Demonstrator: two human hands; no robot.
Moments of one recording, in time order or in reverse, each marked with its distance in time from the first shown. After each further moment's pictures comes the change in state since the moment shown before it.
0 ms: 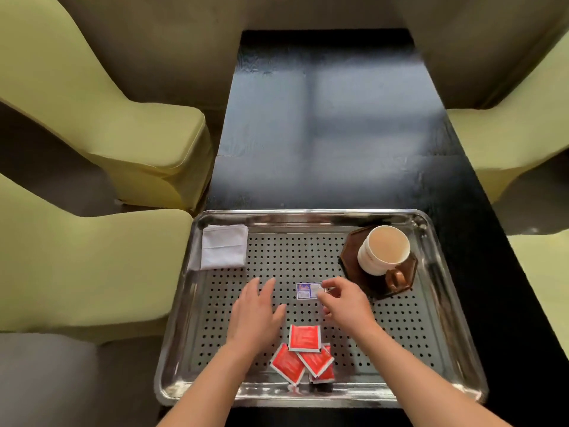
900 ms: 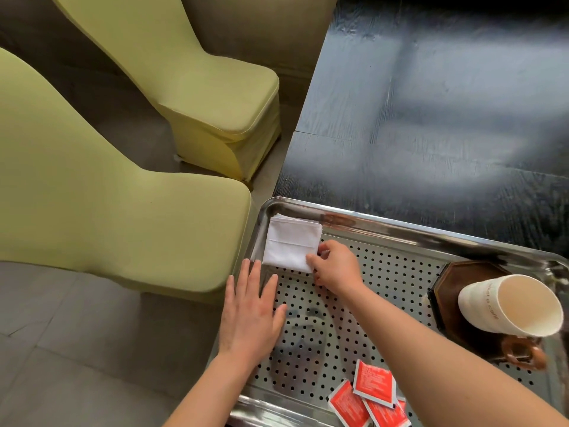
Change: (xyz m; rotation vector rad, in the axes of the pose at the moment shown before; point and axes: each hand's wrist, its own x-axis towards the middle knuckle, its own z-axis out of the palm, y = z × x) left_hand 0.015 -0.117 -0.019 0.291 0.204 -0.082; right_hand 0.108 -0.106 0.142 -0.185 -0.168 -0.081
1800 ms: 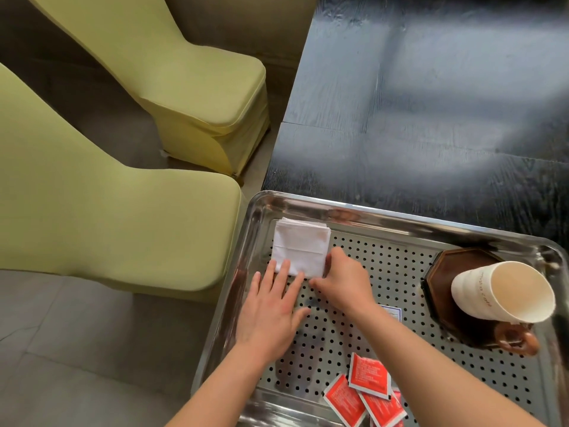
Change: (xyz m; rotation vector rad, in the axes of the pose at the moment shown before) left_hand 0.017 0.029 0.023 -0.021 -0.126 0.208; right_hand -0.026 0.030 -0.015 -0.313 0.042 -0.076
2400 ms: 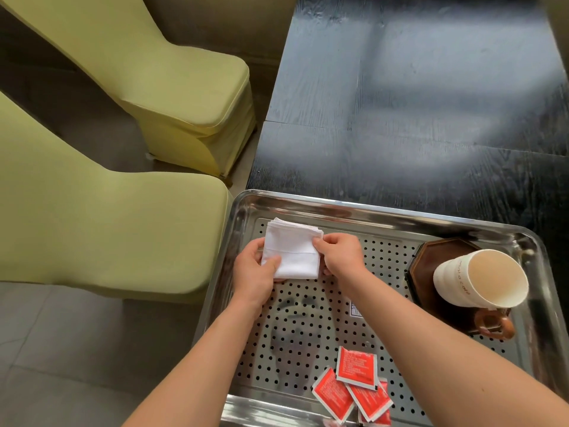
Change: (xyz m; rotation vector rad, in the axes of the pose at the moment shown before) left_hand 0.048 0.006 -0.042 -1.314 0.302 -0.507; right_hand 0.031 0.007 -0.016 0.645 0.047 0.276
